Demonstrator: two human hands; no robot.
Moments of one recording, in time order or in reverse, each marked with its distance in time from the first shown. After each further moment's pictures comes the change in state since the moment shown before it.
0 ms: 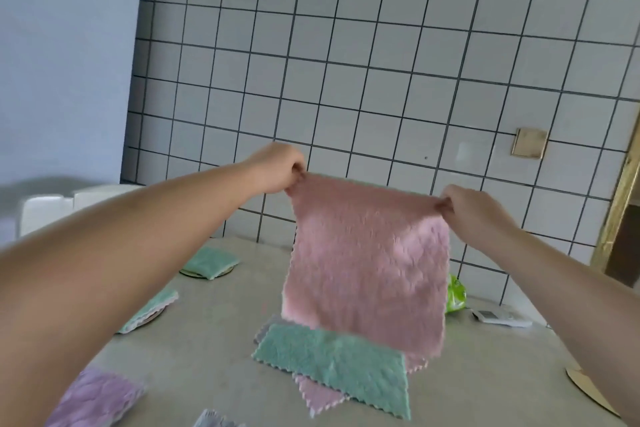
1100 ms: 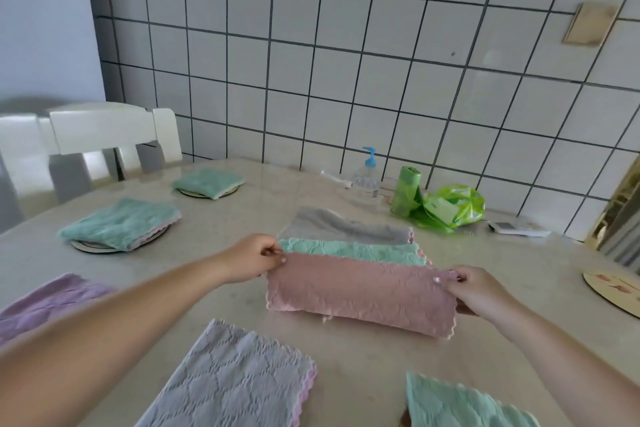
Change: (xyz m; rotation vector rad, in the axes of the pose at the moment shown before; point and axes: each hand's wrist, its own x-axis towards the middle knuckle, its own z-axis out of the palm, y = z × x) left_hand -0.142 -0.063 0.209 -0.538 -0.487 -0.291; right_hand -0.139 0.068 0.187 0.748 -0.539 0.551
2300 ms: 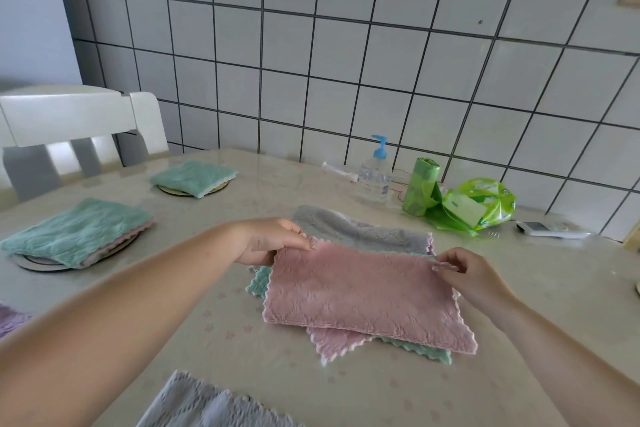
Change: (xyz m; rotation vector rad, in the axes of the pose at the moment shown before) left_hand 0.099 0.004 0.001 -0.508 -0.315 -0.317; right_hand 0.096 0.014 0.028 -0.030 0.089 -0.197
